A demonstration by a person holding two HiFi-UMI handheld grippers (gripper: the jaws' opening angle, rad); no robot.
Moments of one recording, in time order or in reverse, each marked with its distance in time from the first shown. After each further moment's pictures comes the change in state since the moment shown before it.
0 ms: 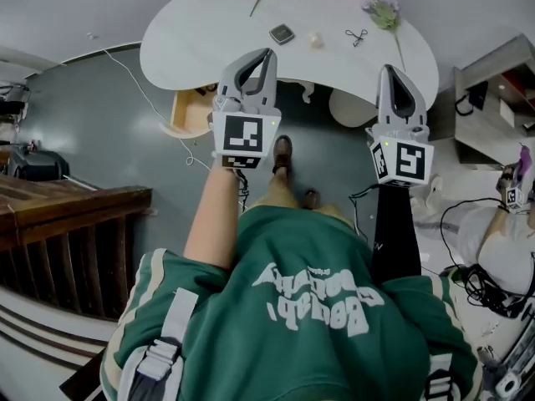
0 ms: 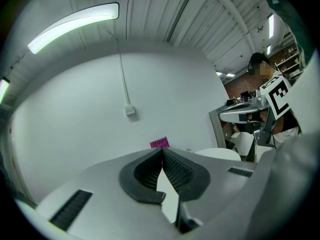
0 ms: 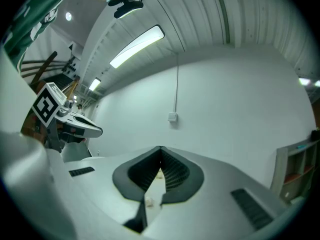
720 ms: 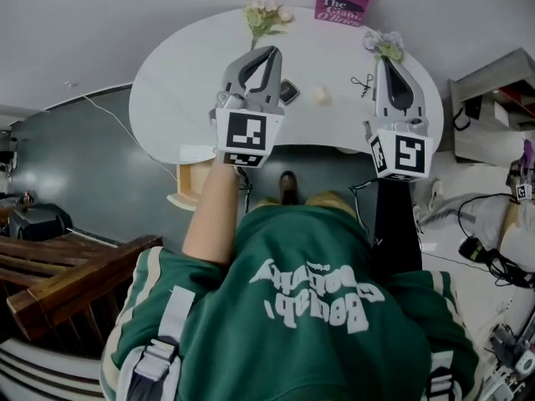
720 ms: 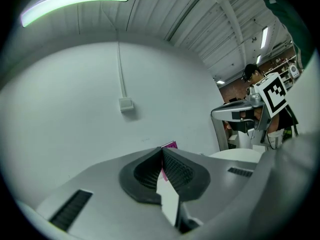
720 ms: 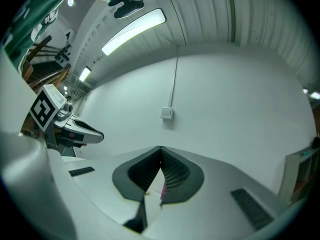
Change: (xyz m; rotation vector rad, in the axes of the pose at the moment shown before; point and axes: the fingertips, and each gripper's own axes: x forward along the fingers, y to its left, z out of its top) left arm 0.157 0.129 -0.018 0.003 -0.082 -0.155; right arm 0.196 0.005 0.016 -0.035 -0.008 -0.111
